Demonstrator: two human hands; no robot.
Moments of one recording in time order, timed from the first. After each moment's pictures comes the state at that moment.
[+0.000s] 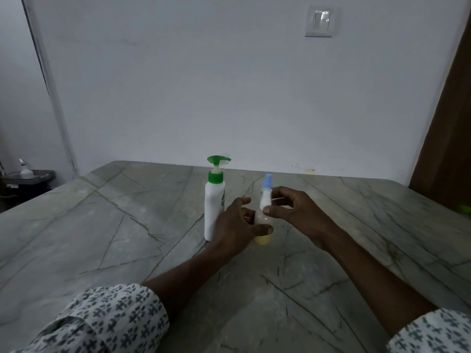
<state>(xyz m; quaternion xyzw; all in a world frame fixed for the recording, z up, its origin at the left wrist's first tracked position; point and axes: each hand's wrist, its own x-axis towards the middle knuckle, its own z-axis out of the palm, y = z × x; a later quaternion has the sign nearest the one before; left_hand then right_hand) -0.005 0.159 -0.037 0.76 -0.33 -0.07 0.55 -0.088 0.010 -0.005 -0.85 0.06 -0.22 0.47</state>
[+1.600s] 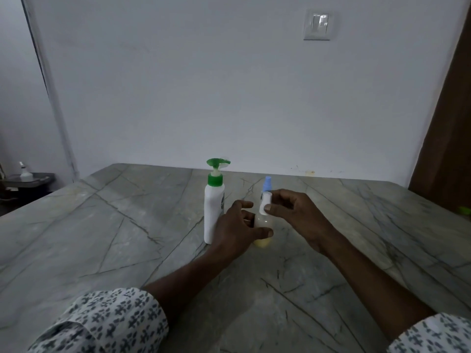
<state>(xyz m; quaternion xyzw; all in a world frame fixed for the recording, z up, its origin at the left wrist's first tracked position) -0.006 0.160 -0.037 0.76 -0.33 -0.06 0.56 -0.090 0.015 -0.005 -0.81 0.05 -0.25 0.53</state>
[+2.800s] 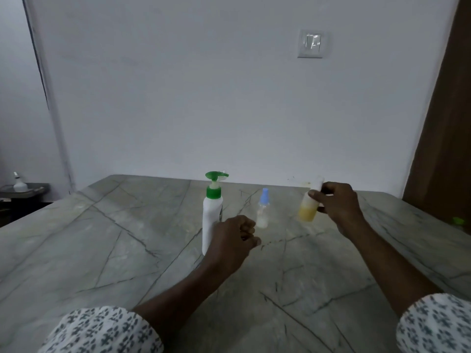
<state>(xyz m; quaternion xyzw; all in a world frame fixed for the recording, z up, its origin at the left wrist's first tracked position) -0.010 0.170 -0.032 0.78 -0.36 0.04 0.51 -0.089 -0.078 0.019 -0.75 0.22 -0.42 0.46</state>
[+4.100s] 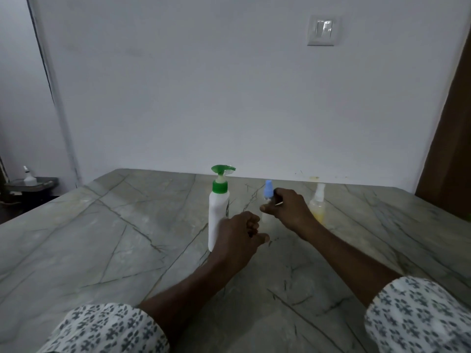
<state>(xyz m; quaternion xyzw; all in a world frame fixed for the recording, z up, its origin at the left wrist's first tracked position) -0.007 0.165 -0.035 0.80 -0.35 0.07 0.48 -0.028 -0.004 -0.006 -0.88 0.14 -0.27 0.36</state>
